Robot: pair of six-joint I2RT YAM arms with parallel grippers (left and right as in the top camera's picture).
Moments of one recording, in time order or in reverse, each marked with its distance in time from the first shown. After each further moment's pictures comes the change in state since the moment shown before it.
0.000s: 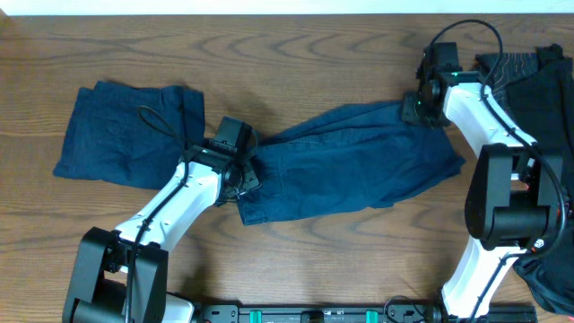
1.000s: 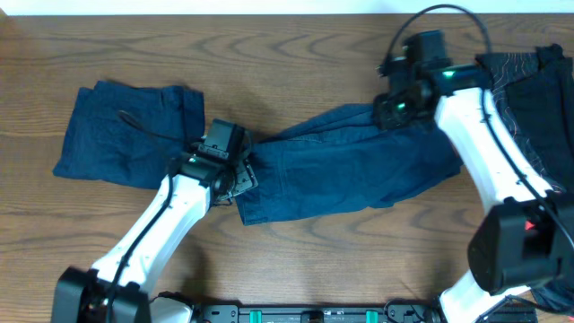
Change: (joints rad) left arm 0.000 -0.125 -0.003 -0.077 -0.047 0.002; right arm 0.179 -0.229 0.042 -0.316 -0.207 -0.196
